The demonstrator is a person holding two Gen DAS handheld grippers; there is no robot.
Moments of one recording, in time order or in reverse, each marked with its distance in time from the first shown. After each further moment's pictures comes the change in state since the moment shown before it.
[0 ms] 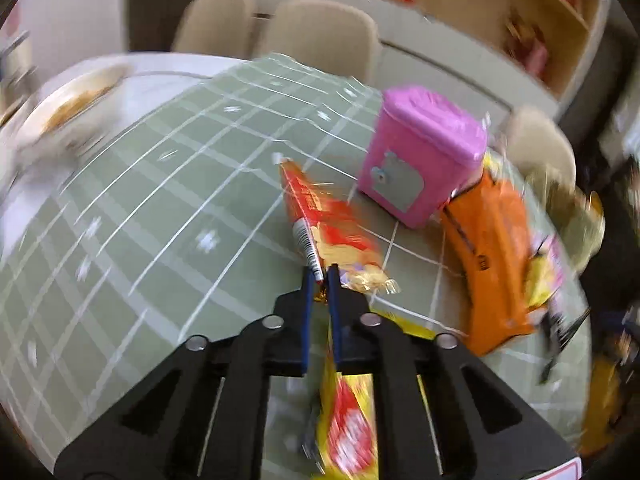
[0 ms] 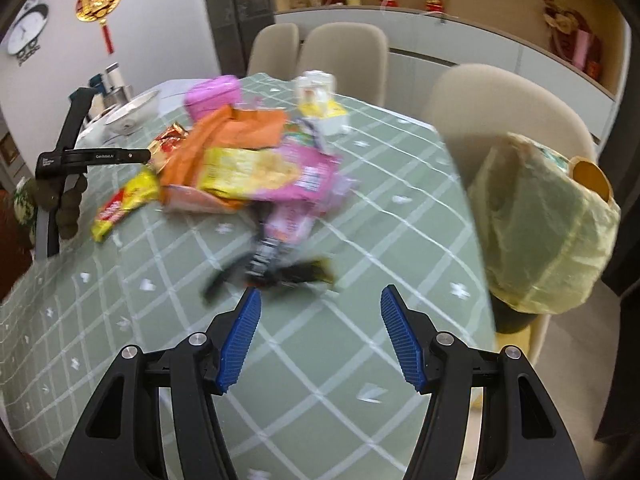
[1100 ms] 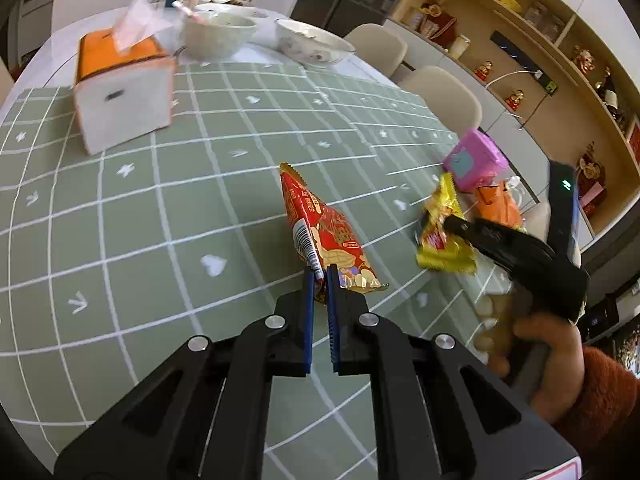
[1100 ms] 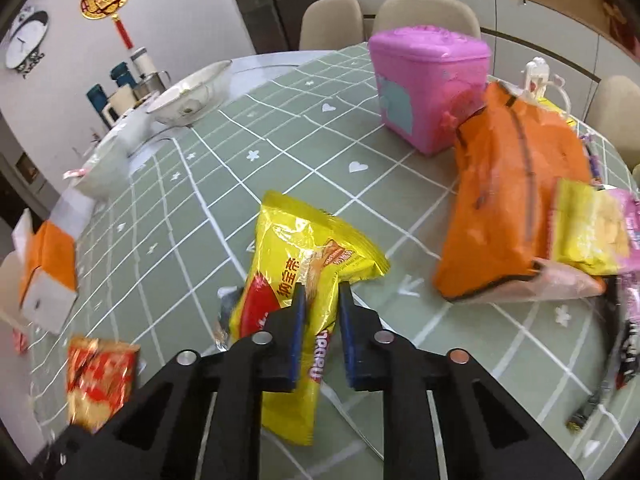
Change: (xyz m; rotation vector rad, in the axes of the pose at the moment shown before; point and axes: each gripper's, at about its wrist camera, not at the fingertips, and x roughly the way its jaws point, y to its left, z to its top) left arm -0.167 0.030 -0.197 -0.472 -0.156 0.147; right arm 0.113 0.191 0.061 0.062 0.044 0.131
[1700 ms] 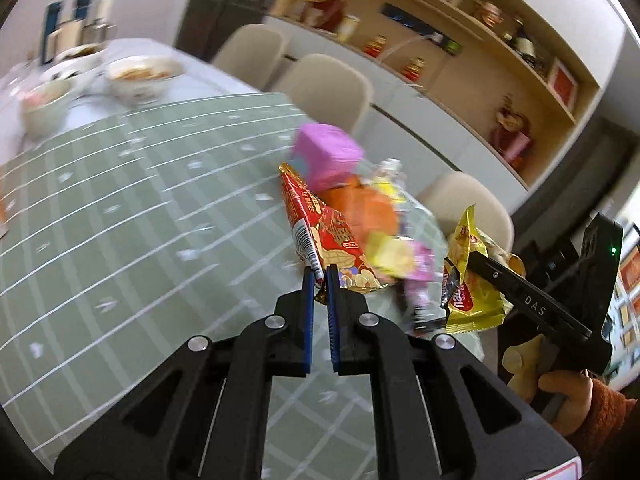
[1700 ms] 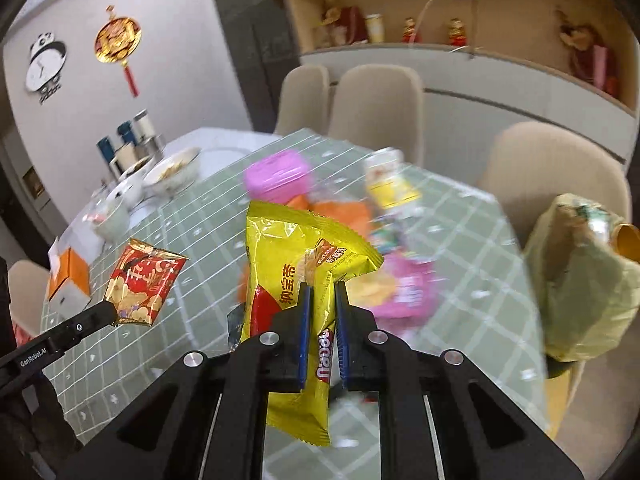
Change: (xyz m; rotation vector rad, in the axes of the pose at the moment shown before) left arm 0.022 -0.177 0.030 0.243 0.014 -0.263; right arm -0.164 -0.154 0.011 0.007 -0.206 -0.056
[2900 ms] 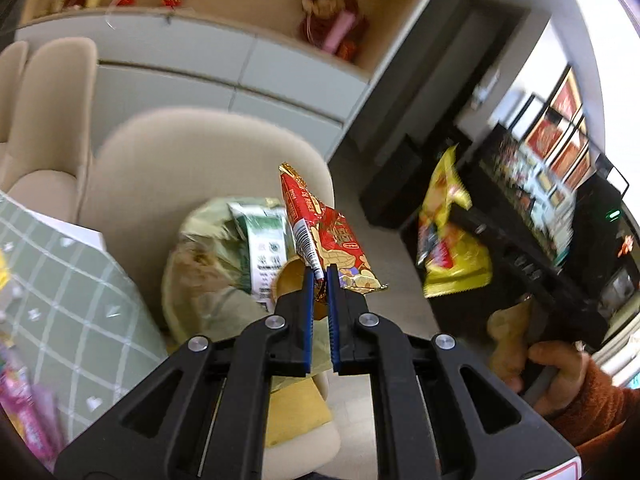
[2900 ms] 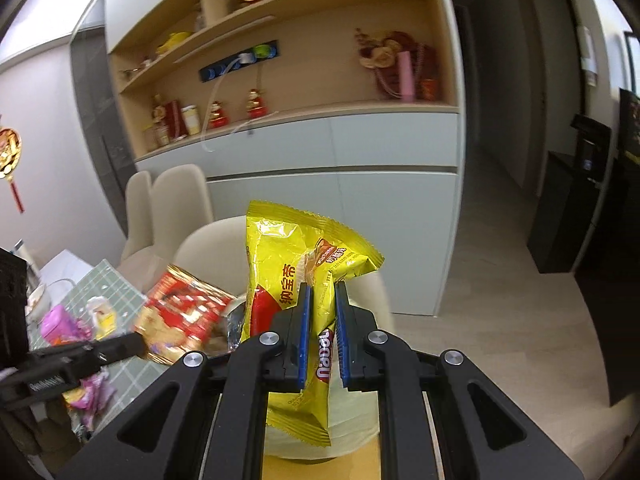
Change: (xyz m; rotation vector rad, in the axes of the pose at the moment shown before) left arm 0.267 -0.399 0.012 0.389 0.275 -0.417; right arm -0.110 -0.390 0.047 0.254 -0.224 -0.355
